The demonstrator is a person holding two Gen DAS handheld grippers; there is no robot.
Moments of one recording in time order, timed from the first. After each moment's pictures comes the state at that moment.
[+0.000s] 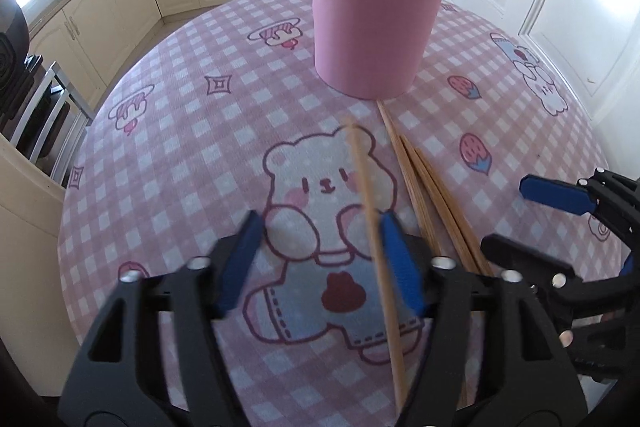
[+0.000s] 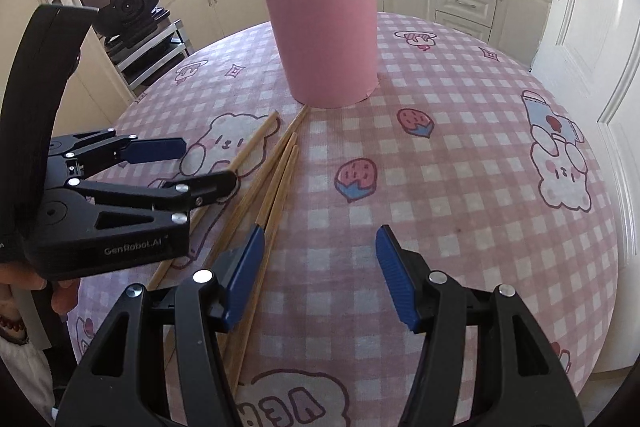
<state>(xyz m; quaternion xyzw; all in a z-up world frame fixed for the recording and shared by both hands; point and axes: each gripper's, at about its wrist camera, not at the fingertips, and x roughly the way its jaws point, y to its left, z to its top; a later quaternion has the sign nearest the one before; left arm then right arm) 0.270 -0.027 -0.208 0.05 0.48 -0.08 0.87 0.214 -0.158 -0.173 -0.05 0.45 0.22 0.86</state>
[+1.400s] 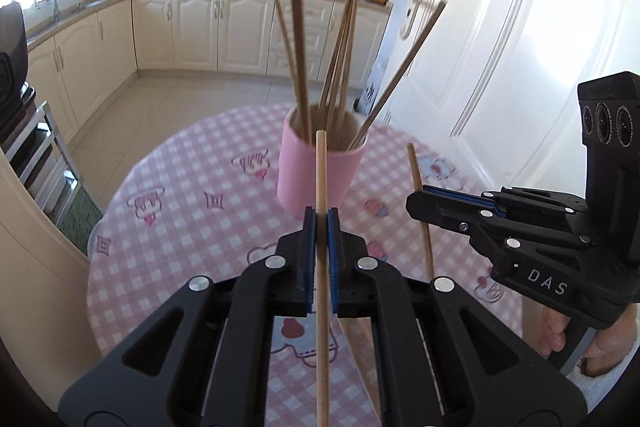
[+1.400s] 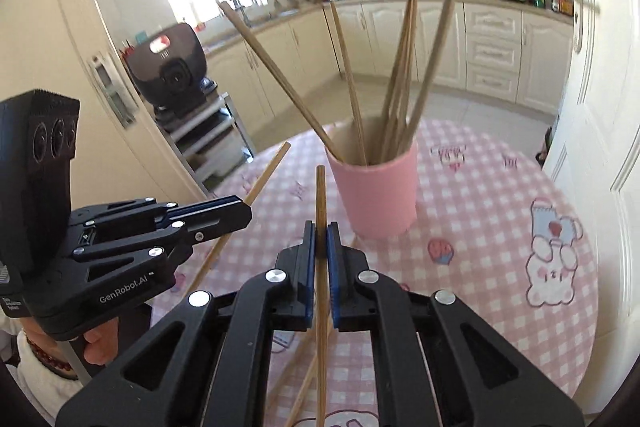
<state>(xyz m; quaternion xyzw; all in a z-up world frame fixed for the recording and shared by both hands) 0.223 -0.006 -0.086 -0.04 0.35 -0.16 0.92 0.218 -0.164 -0.058 0.02 0.35 0.29 0.89</state>
